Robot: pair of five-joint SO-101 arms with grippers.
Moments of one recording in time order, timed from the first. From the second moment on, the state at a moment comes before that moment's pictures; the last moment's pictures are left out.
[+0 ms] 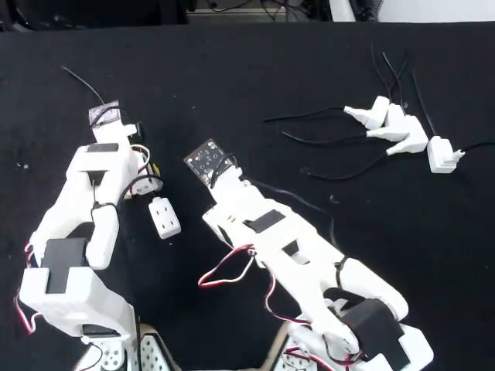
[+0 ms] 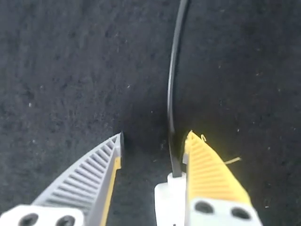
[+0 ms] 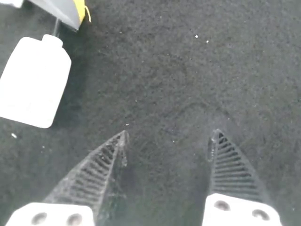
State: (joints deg) left arm -7.9 4.4 29.1 50.0 14.6; right arm -32.7 -16.7 61.6 18.8 11.3
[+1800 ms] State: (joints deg) left arm 1.9 -20.4 47.3 59.5 -5.7; right arm -32.7 -16.7 61.6 18.8 11.3
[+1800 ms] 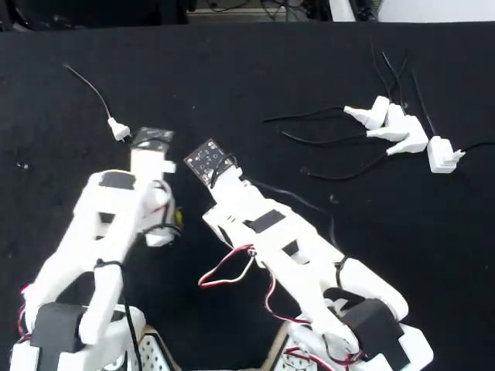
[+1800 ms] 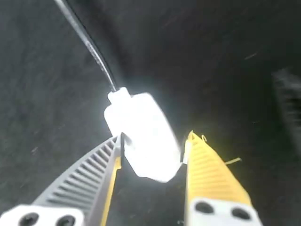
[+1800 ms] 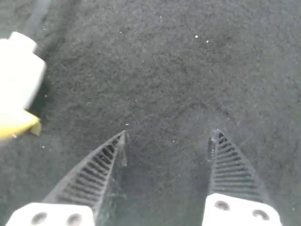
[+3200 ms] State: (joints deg) left arm -1.1 -20.8 51.5 54.9 -14.5; right arm -32.7 -16.7 61.6 18.8 11.3
